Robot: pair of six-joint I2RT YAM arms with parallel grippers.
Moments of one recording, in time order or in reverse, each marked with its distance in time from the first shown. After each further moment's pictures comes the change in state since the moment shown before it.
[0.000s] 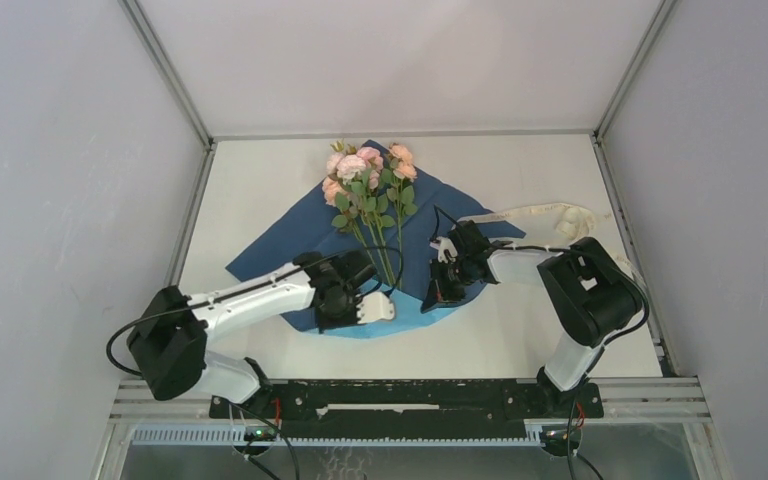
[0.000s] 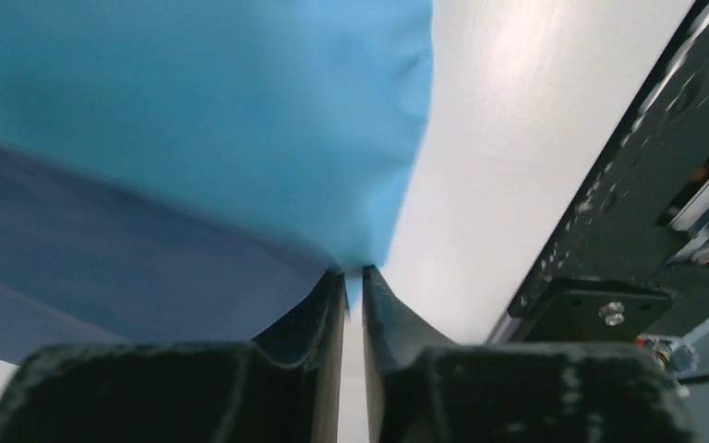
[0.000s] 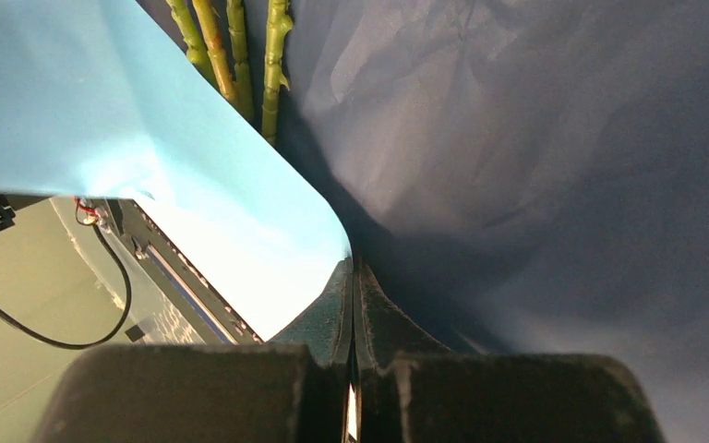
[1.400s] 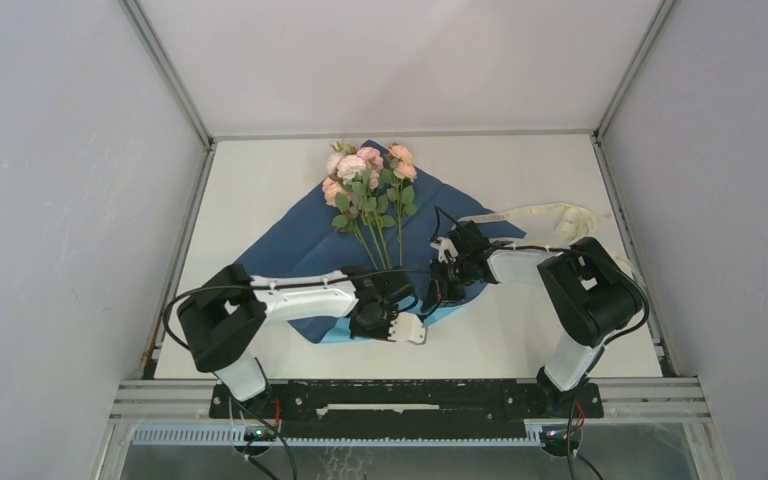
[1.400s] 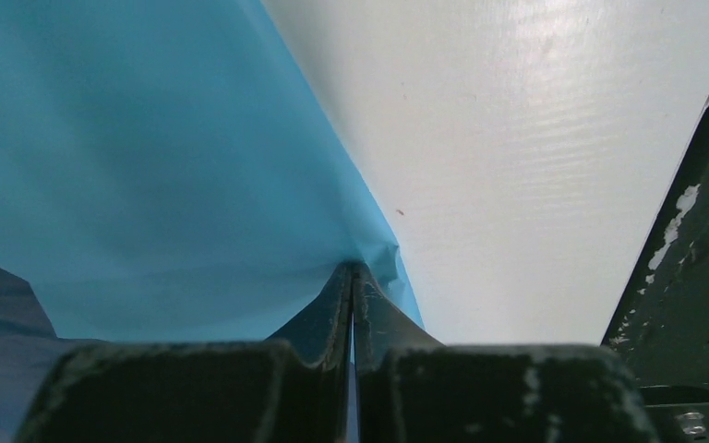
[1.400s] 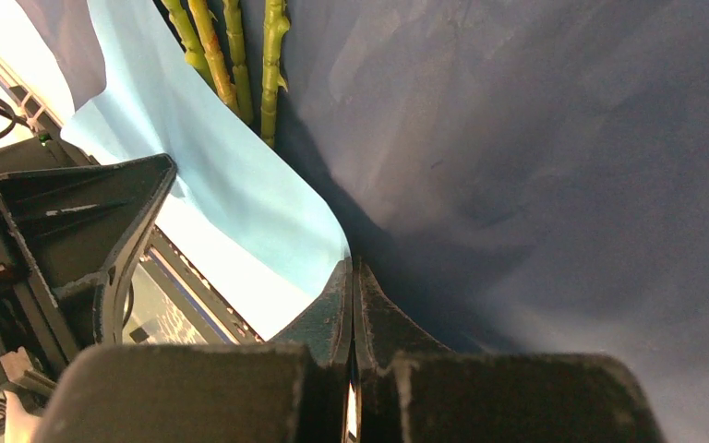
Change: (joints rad) left arm -0.160 0.279 0.108 0.210 0.043 0.107; right arm -0.001 -0.001 0.000 -0.008 0.011 0.007
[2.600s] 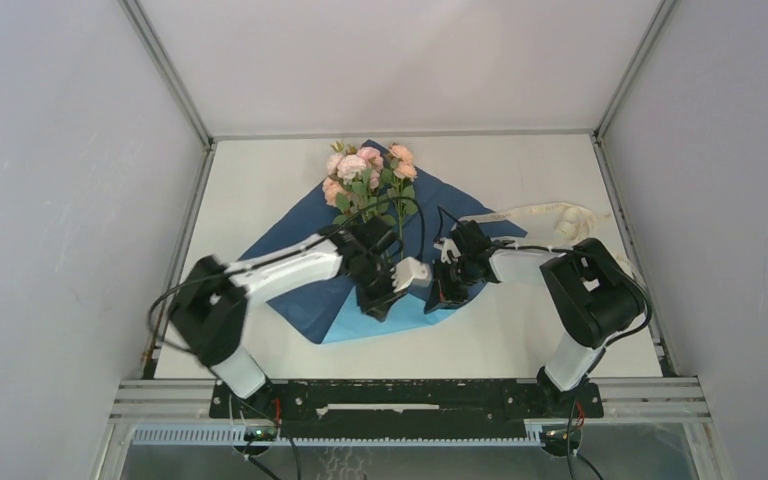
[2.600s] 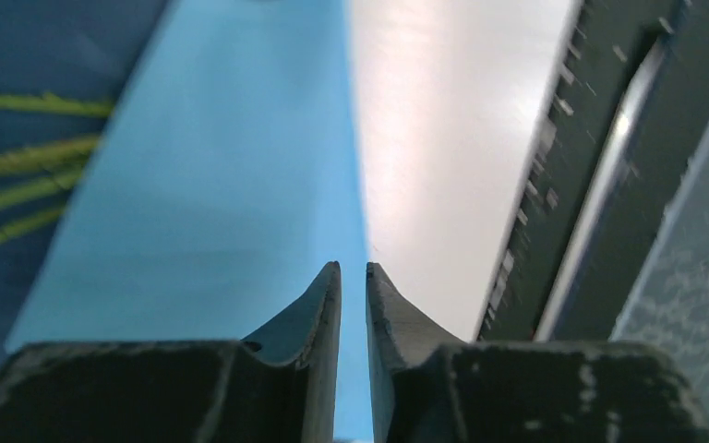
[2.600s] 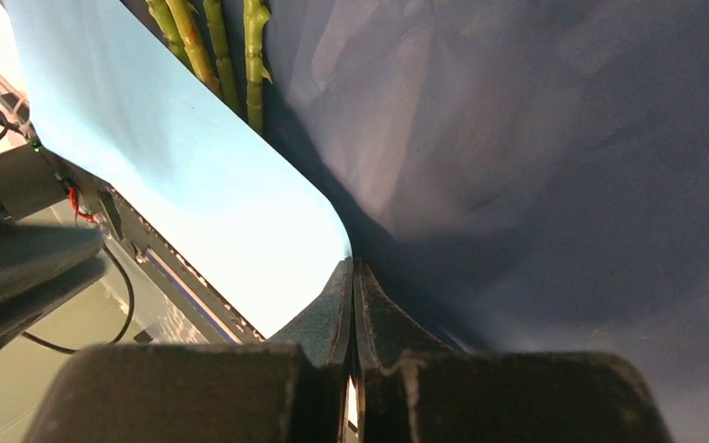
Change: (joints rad) left arm 0.215 -0.103 0.127 -0.090 0.405 -0.190; right arm -0.012 -0.010 0.000 -0.040 0.010 0.005
